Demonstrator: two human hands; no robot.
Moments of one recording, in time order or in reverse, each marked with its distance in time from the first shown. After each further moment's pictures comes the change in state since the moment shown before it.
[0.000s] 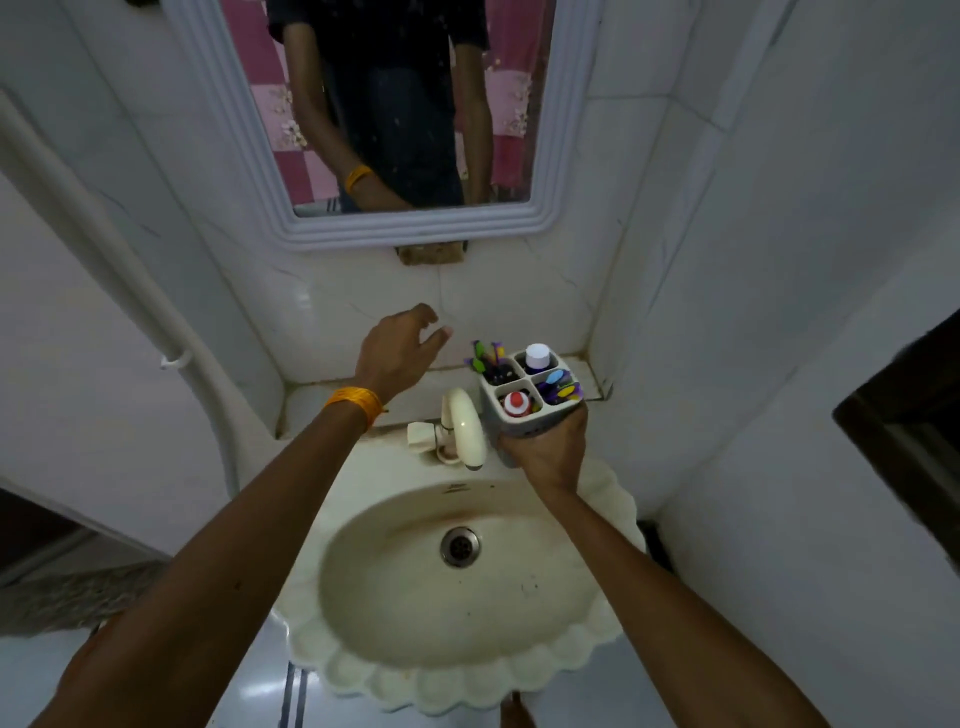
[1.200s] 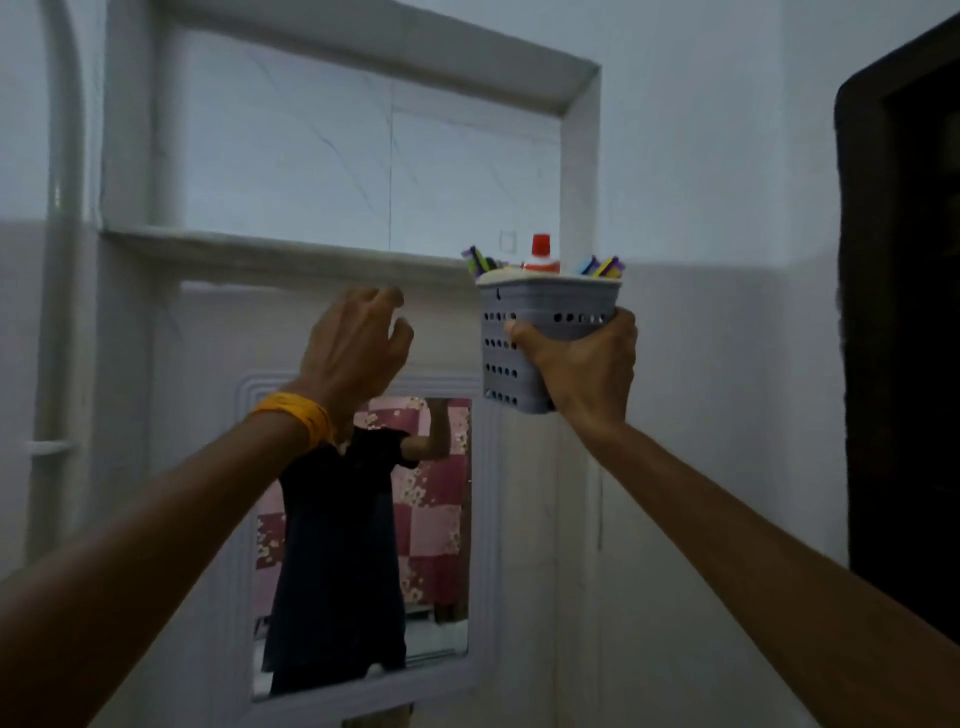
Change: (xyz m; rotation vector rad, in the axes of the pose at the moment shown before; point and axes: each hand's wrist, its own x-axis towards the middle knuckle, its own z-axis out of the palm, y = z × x) left_hand 0.121 0.261 -0.412 0.240 0.889 0.592; right_hand 0.077 -0.554 -0.176 0.214 0.430 -0.752
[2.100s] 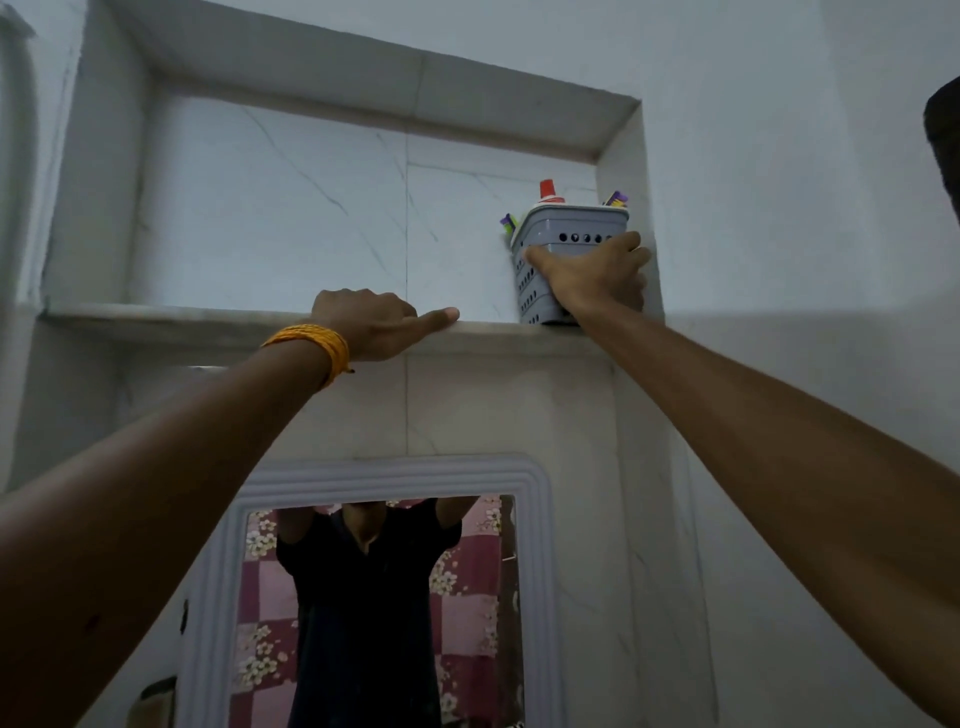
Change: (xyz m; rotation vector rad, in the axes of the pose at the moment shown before) left_hand 0.141 -0.059 0.034 0.388 -0.492 -0.136; right_hand 0.191 -0.036 0.123 -0.191 0.099 0.051
